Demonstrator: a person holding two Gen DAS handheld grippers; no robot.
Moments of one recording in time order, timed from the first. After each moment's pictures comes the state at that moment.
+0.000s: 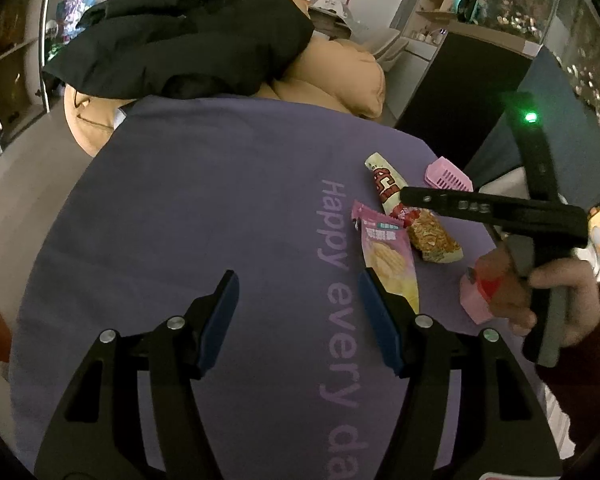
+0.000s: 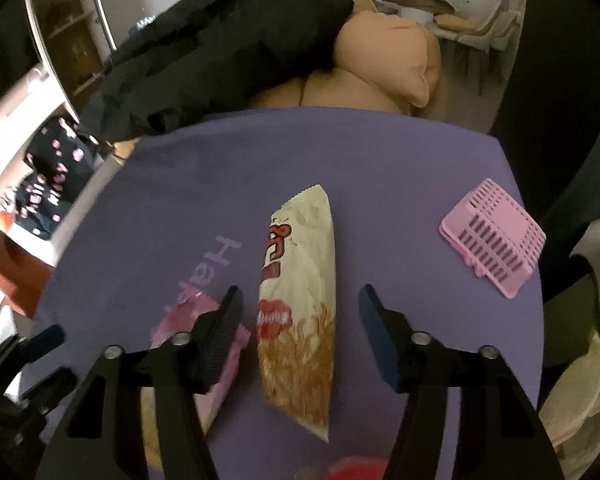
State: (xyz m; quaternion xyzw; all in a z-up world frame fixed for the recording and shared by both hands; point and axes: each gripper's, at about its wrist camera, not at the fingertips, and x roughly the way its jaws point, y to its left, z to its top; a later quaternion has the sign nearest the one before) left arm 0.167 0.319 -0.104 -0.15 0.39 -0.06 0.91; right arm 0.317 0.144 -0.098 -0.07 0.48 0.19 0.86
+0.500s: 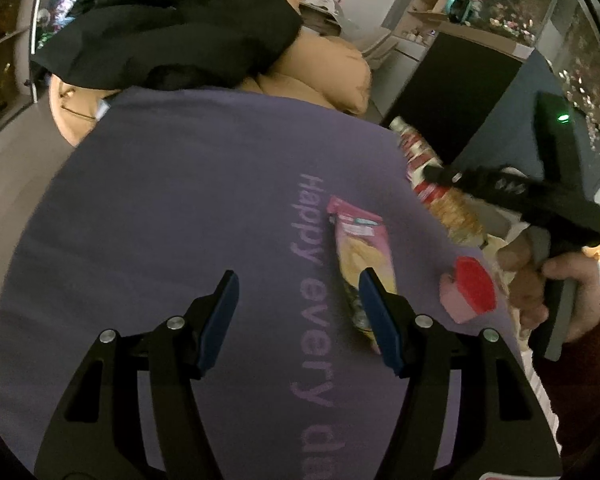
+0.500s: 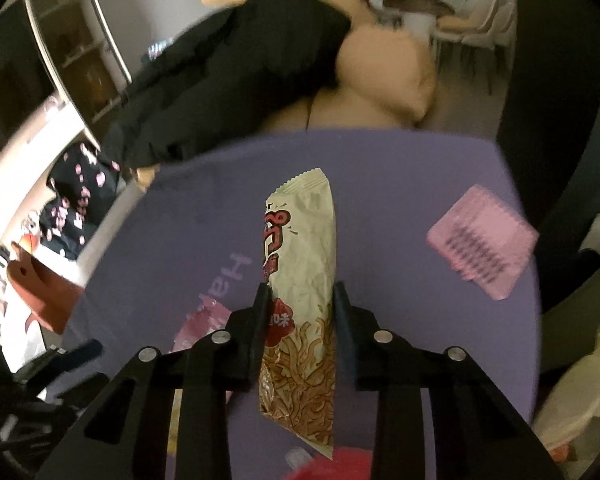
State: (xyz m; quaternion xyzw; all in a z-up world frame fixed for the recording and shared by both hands) left arm 0.170 0.305 -0.106 -0.17 0.40 -0.09 0.90; right arm 0.302 0.097 -0.059 0.00 0.43 0.22 0.87
